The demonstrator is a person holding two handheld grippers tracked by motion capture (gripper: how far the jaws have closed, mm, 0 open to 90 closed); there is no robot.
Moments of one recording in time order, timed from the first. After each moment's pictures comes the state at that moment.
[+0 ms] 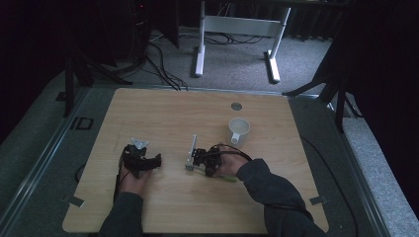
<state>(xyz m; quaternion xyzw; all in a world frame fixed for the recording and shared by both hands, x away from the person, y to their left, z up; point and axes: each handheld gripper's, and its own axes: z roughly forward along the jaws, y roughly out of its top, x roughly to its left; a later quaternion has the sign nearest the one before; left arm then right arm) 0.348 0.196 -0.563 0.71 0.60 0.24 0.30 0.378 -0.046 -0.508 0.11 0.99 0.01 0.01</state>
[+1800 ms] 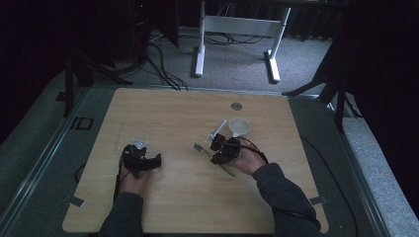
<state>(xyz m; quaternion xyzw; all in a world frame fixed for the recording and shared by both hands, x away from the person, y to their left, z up) 0.348 0.196 -0.563 0.71 0.60 0.24 0.30 0.385 -0.100 -0.467 0.20 0.96 0.18 0.03</state>
